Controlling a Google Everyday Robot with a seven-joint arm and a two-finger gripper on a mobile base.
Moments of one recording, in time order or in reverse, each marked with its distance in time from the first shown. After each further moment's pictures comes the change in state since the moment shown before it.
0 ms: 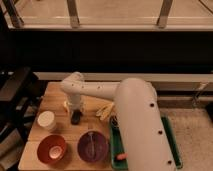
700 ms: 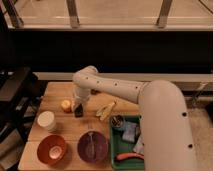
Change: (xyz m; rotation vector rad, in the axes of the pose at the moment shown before) arm -0.003 -0.028 -0.076 -0.172 -0.156 0.020
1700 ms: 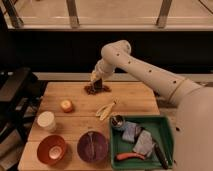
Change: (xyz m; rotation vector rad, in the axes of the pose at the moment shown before) arm -0.062 -0.085 -0.158 0.007 -0.300 0.024
